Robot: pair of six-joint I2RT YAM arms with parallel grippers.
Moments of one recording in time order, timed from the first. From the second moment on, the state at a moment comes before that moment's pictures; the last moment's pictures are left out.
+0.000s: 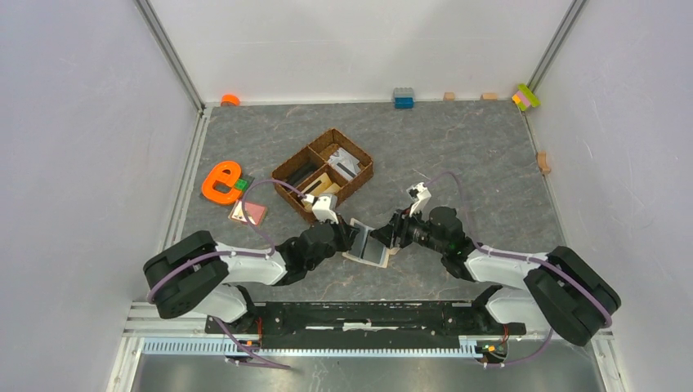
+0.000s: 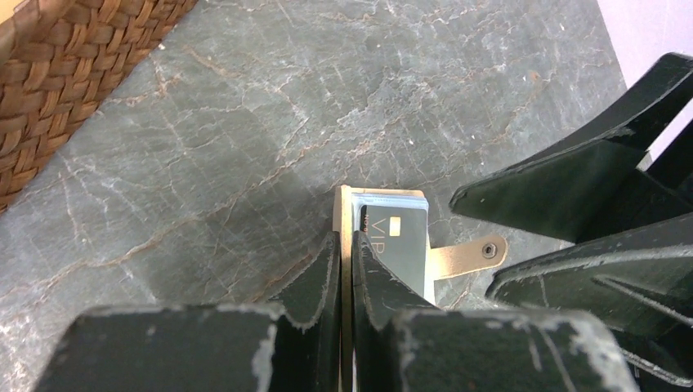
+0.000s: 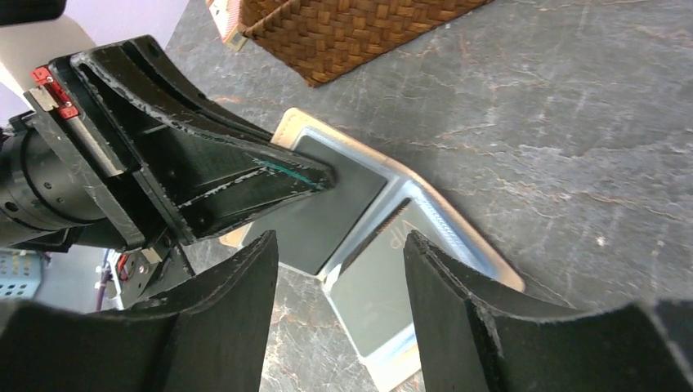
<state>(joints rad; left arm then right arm) -1.00 1.40 0.38 0.63 -0.37 -0.75 0.66 1.23 0.27 0.66 -0.29 0.57</state>
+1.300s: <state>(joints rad) -0.85 1.81 0.75 0.61 -0.42 -0.73 0.54 1.54 0.49 0.67 -0.25 0.39</state>
